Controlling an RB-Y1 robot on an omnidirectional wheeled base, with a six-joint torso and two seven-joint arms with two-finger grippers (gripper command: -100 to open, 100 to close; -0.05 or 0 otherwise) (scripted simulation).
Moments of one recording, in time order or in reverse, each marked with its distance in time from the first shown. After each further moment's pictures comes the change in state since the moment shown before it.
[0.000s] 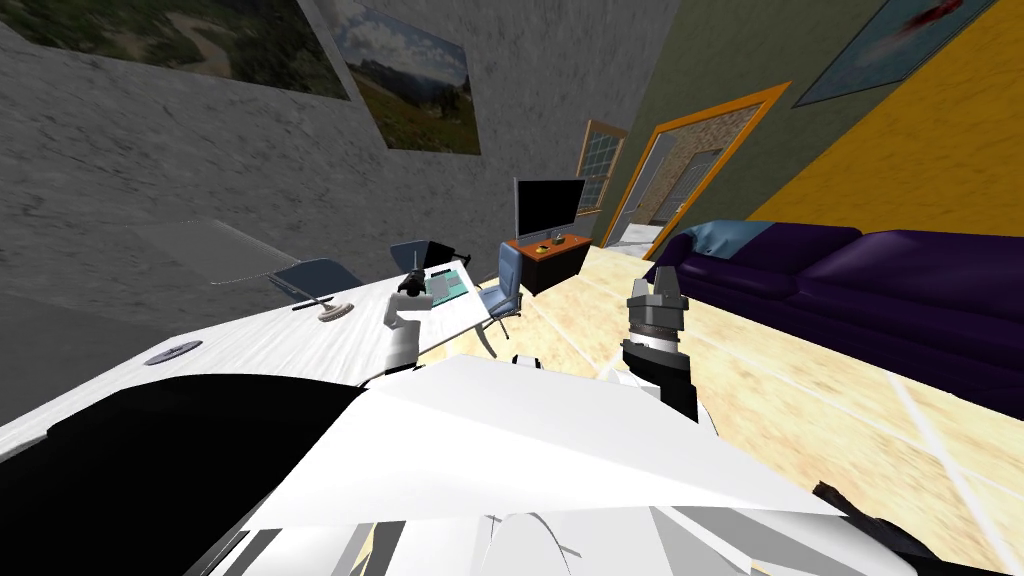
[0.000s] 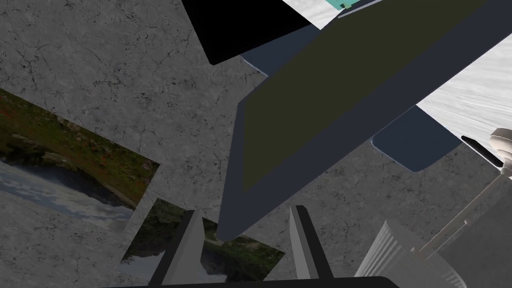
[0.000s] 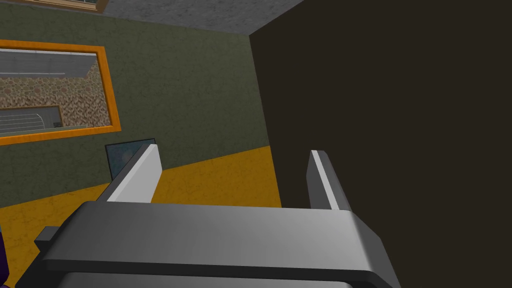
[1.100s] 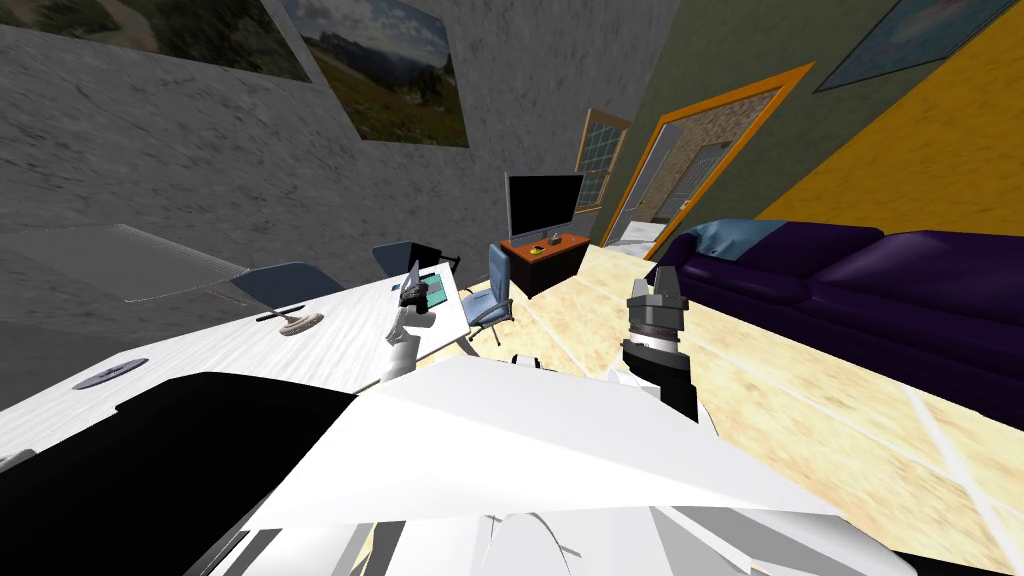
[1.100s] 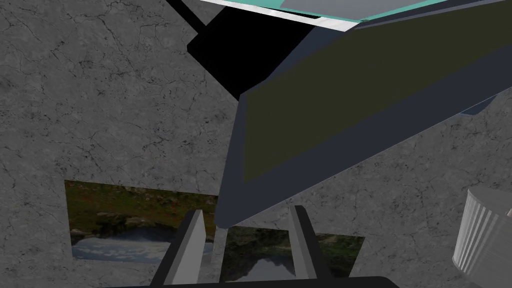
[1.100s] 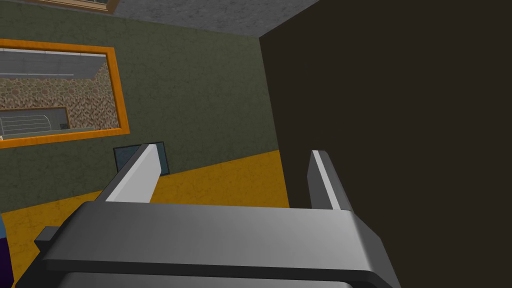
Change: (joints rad) left arm 0.140 -0.035 -0.037 0.053 -0.258 -0.167 -0.059; right arm 0.000 0.000 0.000 0.000 0.000 0.000 0.000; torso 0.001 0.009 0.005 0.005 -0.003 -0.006
